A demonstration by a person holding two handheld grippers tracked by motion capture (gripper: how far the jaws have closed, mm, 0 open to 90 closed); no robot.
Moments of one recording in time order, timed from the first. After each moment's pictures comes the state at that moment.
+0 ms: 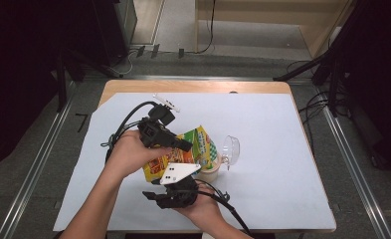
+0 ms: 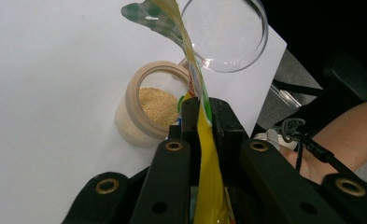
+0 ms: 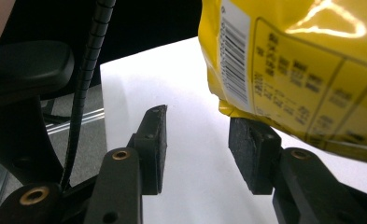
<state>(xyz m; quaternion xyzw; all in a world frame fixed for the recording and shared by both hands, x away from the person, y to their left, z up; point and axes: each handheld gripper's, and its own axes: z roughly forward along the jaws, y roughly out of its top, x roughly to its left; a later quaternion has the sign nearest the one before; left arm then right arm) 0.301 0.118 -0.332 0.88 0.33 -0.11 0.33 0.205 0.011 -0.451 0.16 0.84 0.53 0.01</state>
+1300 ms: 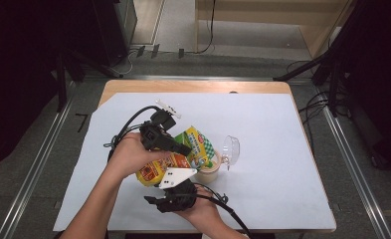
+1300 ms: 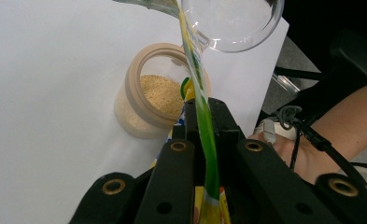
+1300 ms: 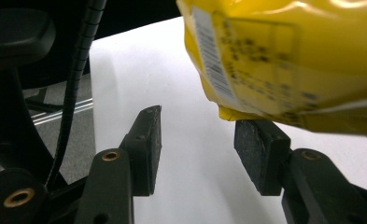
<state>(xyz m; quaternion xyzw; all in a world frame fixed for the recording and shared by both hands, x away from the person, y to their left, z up) 0.304 0.122 -0.348 0.89 0.31 -0.12 0.32 0.204 0.015 -0.473 0.16 0.85 0.51 0.01</state>
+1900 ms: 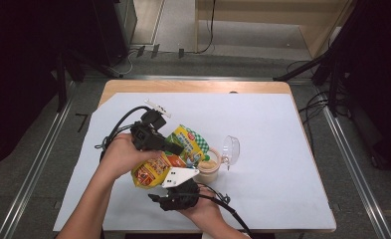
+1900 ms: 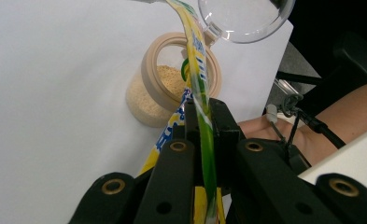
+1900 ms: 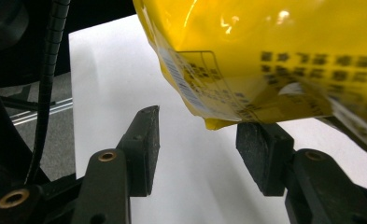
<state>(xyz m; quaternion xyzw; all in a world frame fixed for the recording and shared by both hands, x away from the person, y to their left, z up) 0.305 0.143 -0.351 0.88 0.32 -0.12 0.32 0.207 0.010 -0.481 0.17 0.85 0.50 0.03</state>
